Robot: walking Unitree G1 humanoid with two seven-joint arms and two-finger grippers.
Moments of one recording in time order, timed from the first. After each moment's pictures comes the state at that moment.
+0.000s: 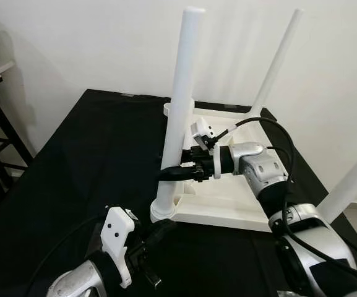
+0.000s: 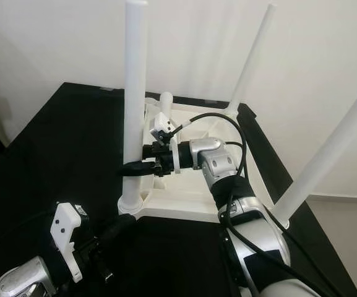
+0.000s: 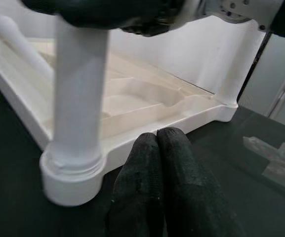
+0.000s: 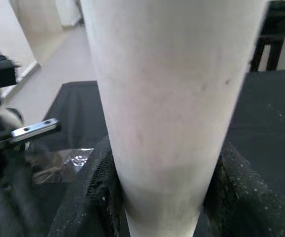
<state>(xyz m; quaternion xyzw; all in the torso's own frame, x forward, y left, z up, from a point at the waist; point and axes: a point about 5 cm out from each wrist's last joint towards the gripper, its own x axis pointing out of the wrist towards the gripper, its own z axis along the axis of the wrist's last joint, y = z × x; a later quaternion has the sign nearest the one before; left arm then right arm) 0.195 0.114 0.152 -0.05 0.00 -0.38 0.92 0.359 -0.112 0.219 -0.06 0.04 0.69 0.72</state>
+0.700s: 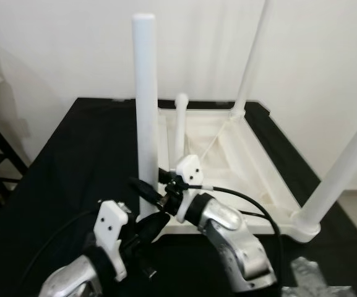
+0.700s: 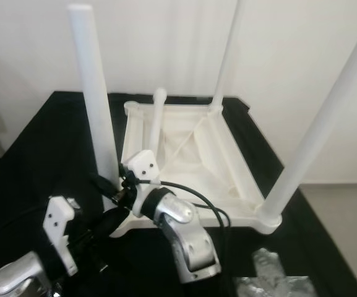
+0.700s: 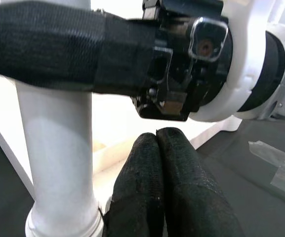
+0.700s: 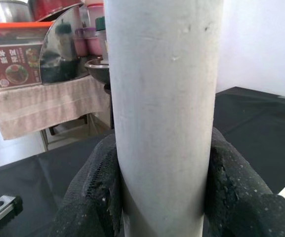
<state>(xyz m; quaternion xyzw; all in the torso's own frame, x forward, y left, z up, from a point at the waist) 0.199 0.125 0.158 -0.05 -0.01 -0.38 0.92 0.285 -0.035 0.172 0.05 -0.01 0.46 0.89</state>
